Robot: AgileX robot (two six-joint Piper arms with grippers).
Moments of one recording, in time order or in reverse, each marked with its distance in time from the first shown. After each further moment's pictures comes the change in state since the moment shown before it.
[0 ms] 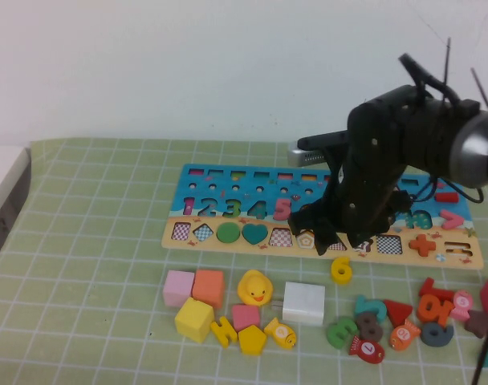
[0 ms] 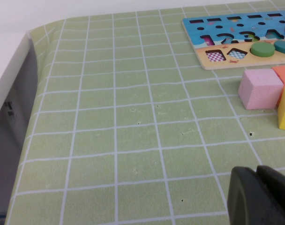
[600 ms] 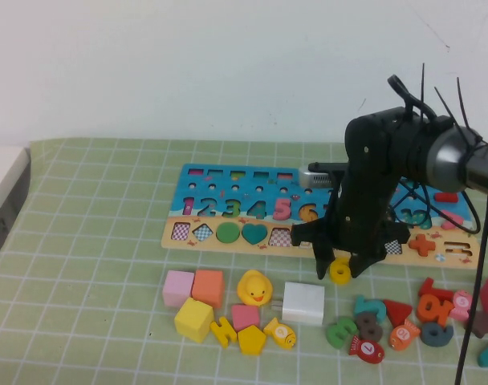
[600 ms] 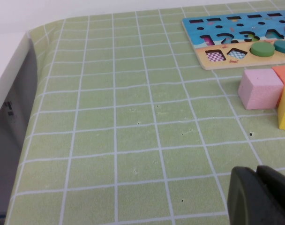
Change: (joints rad) right arm -0.057 0.153 -0.087 0.124 0.099 0.070; left arm 0.000 0.000 0.000 0.000 0.000 0.000
